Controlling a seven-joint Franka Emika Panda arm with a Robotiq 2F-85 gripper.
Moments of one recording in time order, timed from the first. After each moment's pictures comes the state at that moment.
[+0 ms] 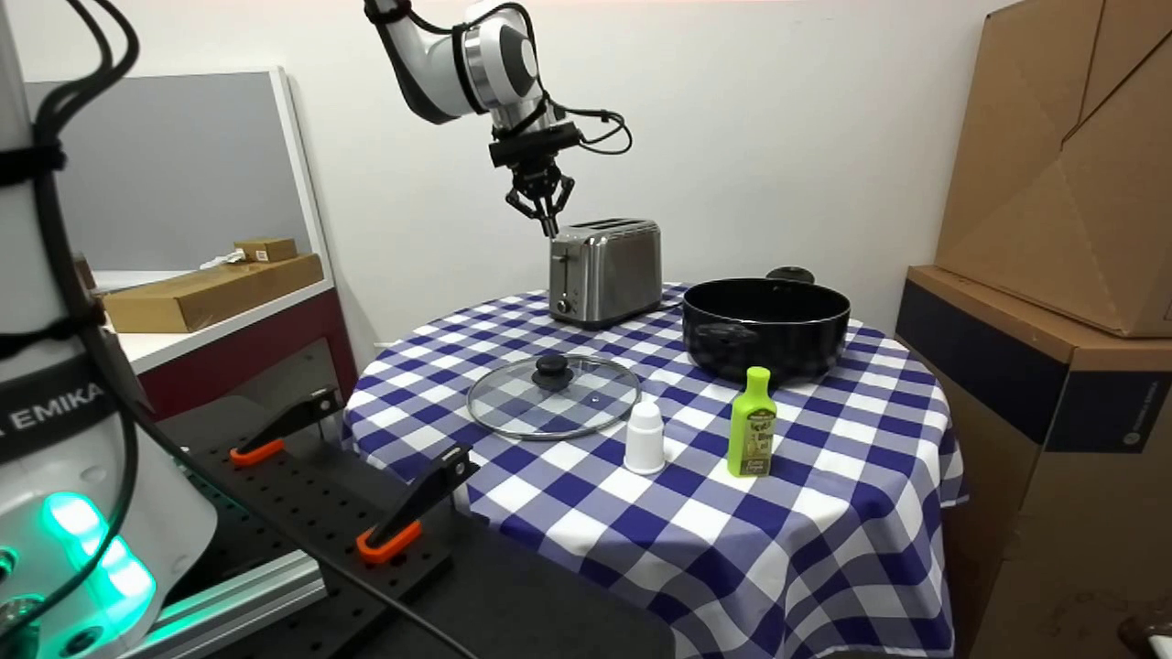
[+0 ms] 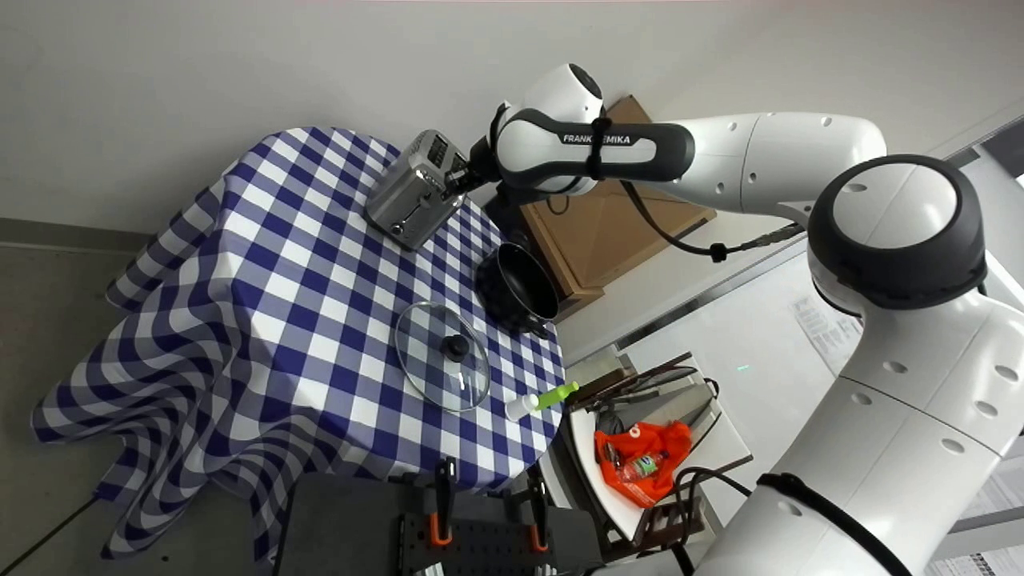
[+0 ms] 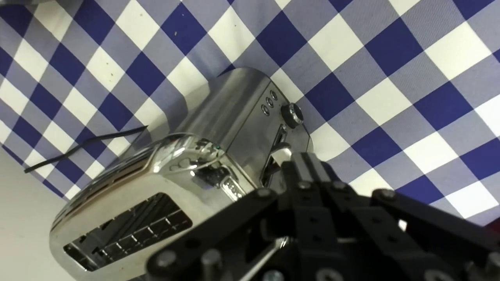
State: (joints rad) arm 0.15 0.55 0.10 -1.82 -0.34 2.58 -0.23
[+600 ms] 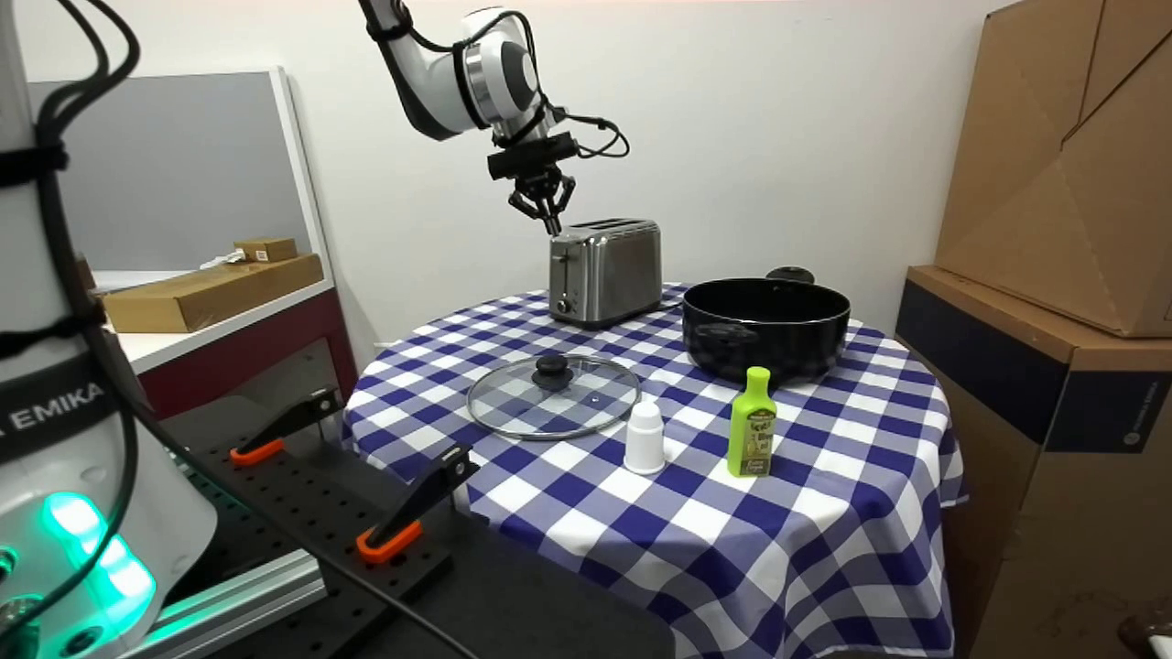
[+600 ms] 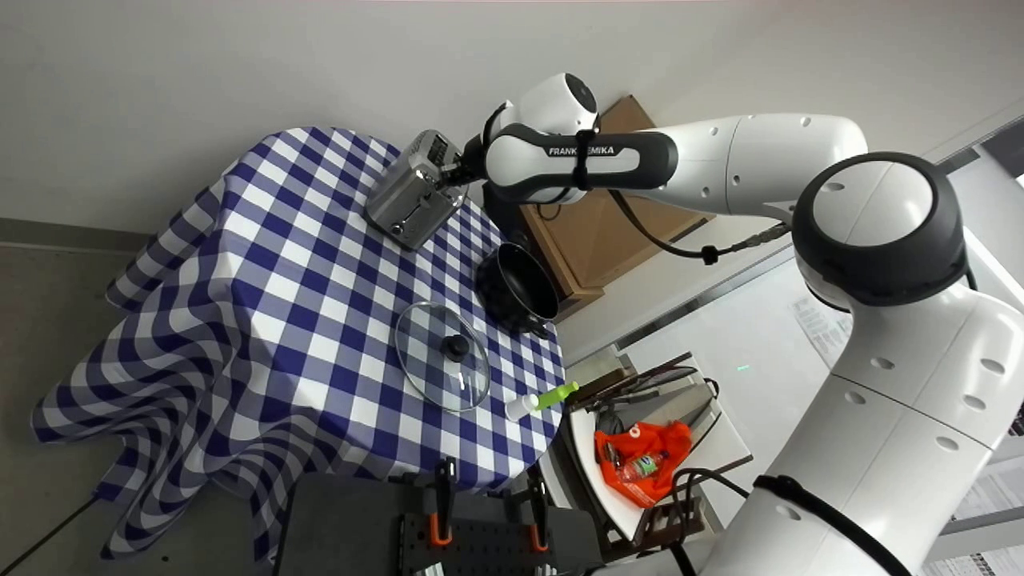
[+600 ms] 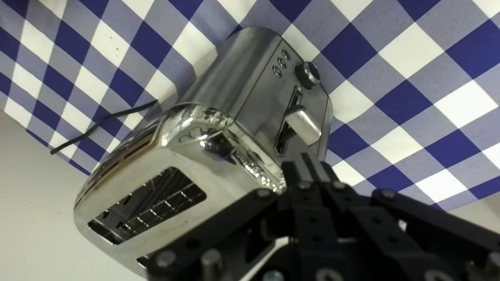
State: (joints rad) arm 0.20 0.58 0.03 -1.83 -0.36 2.75 -0.11
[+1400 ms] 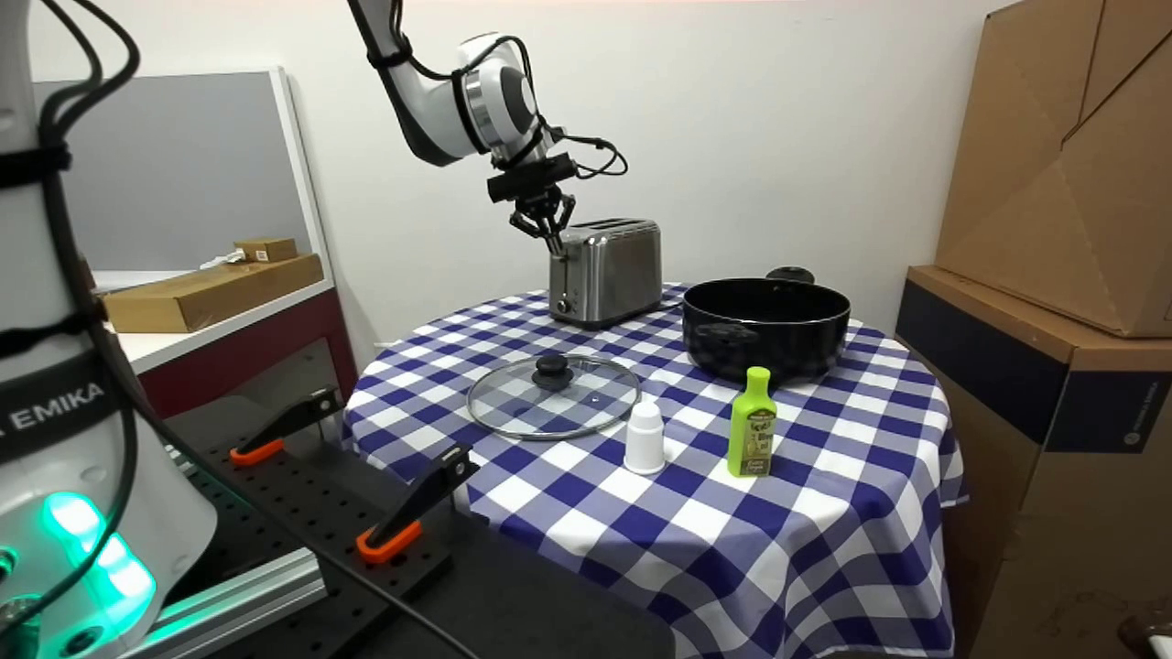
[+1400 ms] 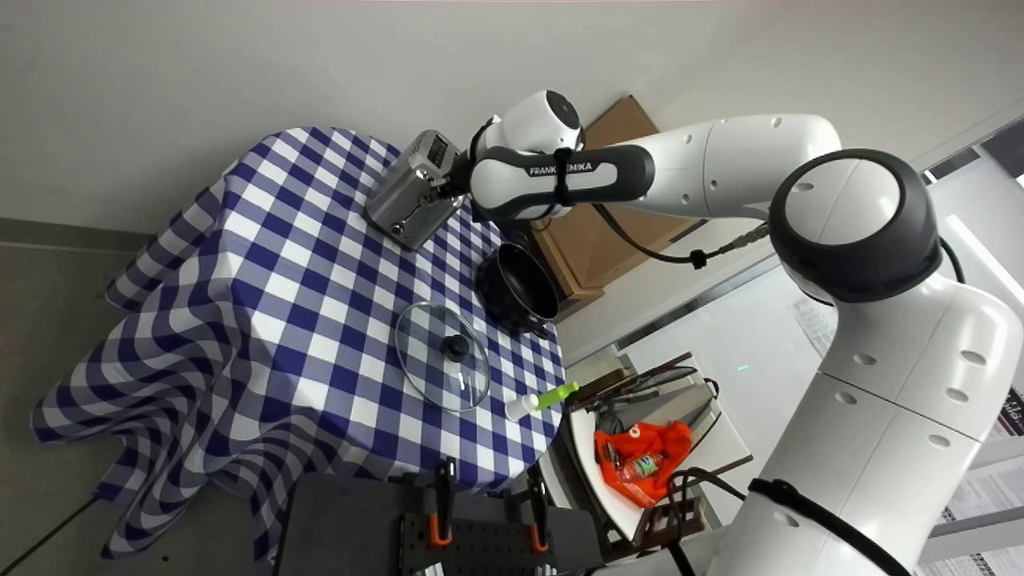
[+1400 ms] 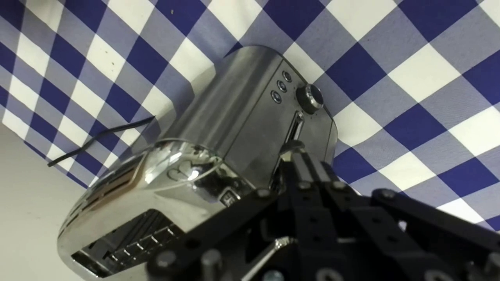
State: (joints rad) arm 0.28 0.62 -0.06 -1.86 -0.38 2.82 -0.08
